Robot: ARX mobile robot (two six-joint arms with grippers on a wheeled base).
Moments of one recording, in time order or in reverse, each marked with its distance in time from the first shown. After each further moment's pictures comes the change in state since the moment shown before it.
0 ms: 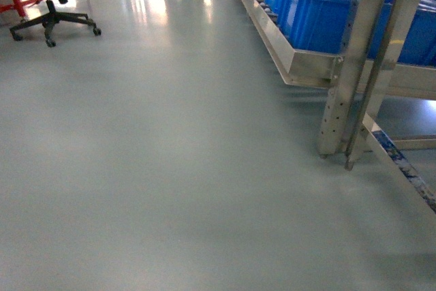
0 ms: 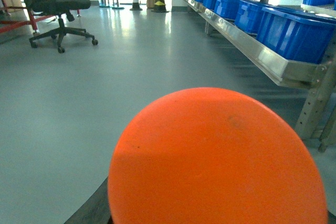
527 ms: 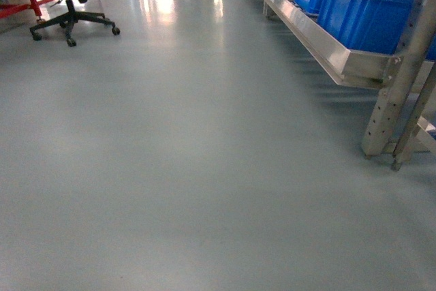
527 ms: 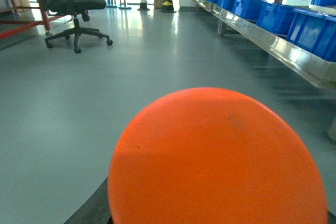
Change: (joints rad) left arm 0.000 0.000 0.000 0.000 0.000 0.000; right arm 0.000 0.000 0.000 0.001 0.000 0.000
